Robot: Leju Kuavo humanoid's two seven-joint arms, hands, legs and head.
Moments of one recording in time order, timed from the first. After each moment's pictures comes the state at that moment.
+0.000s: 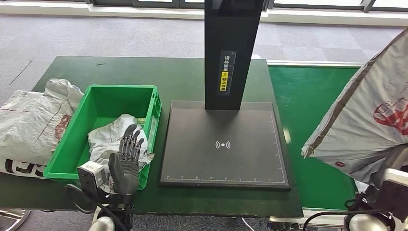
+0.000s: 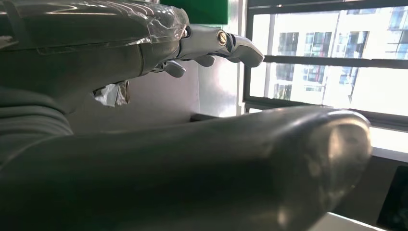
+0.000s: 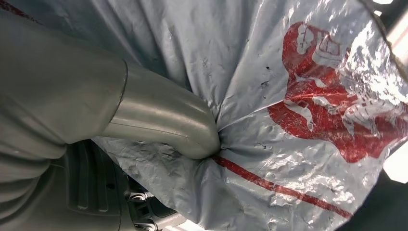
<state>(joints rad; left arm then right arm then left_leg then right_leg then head) 0.06 -0.02 -0.44 -1.67 0.19 0.37 -0.40 0.08 -0.24 0.01 -1.74 0.36 -0.68 -0.55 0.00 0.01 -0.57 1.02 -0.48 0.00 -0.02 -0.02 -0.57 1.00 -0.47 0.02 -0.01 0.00</state>
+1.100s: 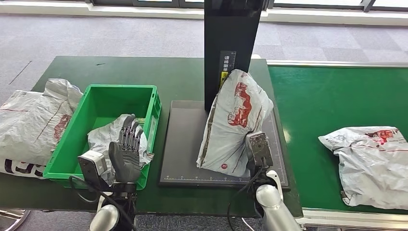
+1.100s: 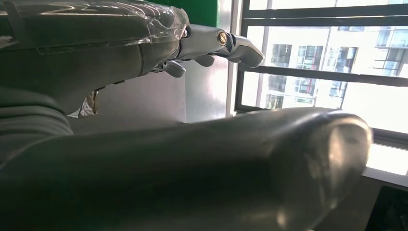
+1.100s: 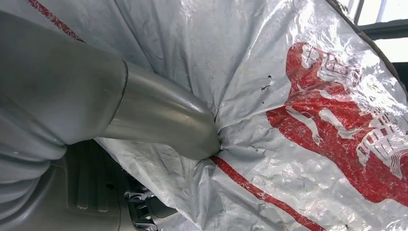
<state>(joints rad) -0.02 -0.03 -0.45 -1.61 0.23 0.43 -0.43 -0.24 0.06 0.43 -1.03 0.19 -0.34 -0.38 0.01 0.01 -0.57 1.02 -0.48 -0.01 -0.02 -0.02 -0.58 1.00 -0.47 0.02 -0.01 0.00</state>
